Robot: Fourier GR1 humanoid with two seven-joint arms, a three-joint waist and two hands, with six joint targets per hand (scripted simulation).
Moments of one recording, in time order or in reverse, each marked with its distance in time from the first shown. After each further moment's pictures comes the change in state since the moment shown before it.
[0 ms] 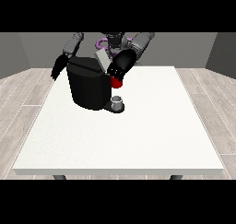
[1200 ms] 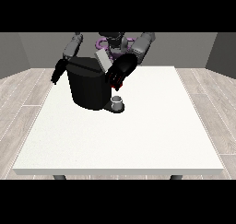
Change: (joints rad) left arm -0.045 0.073 -0.011 -0.002 -0.075 0.102 -0.117; right arm -0.042 -0.004 0.009 -0.003 0.034 -0.030 0.004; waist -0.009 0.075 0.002
